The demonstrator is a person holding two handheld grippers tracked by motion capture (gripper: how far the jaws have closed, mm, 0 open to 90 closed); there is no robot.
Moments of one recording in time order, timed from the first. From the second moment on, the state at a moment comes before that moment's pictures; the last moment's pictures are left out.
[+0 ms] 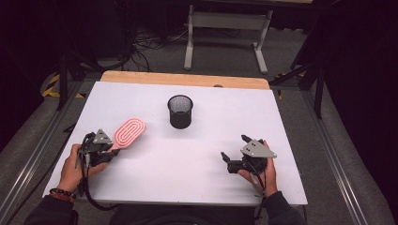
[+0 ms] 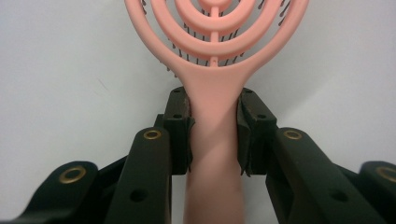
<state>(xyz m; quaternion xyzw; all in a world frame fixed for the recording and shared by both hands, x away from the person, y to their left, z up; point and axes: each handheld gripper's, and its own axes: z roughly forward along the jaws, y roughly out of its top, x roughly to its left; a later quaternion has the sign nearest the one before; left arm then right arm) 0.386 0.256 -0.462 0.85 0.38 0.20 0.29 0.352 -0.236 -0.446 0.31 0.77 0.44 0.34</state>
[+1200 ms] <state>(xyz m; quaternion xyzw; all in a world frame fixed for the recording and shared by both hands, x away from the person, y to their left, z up) 0.375 0.239 -0.442 0.75 0.34 0.32 0.47 0.363 -0.227 -0.428 0.32 0.74 0.49 0.34</state>
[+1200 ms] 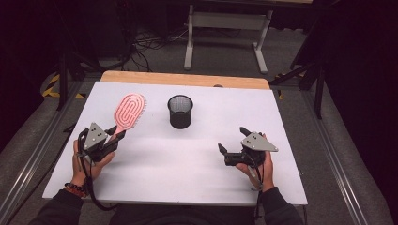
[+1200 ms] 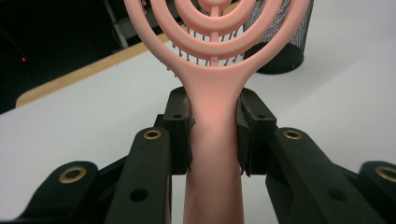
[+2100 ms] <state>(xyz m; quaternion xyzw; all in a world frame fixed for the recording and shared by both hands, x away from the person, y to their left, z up) 0.386 0.176 -0.424 0.73 0.27 0.34 0.53 0.378 -0.197 -0.388 0.31 0.71 0.54 0.32</state>
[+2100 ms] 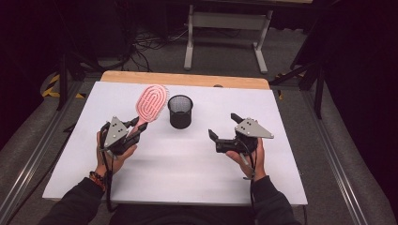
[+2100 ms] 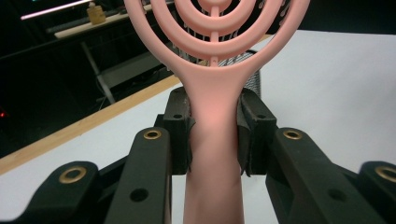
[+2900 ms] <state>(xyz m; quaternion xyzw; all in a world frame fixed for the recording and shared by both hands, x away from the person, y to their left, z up) 0.379 0.103 -0.433 0.73 0.21 0.34 0.55 0.382 -0.136 -0.362 0.26 0.71 0.60 0.26</state>
